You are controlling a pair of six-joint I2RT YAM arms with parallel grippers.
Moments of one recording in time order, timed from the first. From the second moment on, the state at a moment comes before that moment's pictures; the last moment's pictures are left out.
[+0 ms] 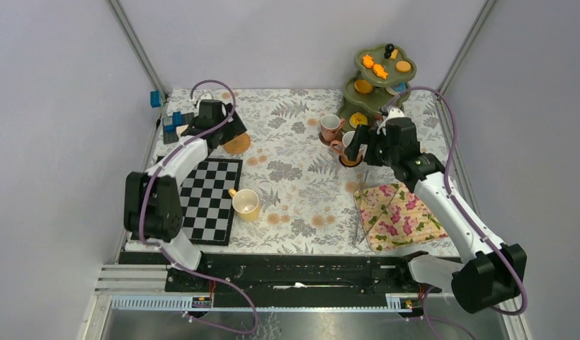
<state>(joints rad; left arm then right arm) -0.20 1.60 1.18 -0.22 -0.12 -0.57 0.32 1.19 1.05 -0.46 -0.05 0.42</state>
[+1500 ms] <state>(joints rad) -0.19 2.22 1.60 -0.10 -0.01 -0.68 0.32 1.03 0.81 -0.47 -0.12 0.38</state>
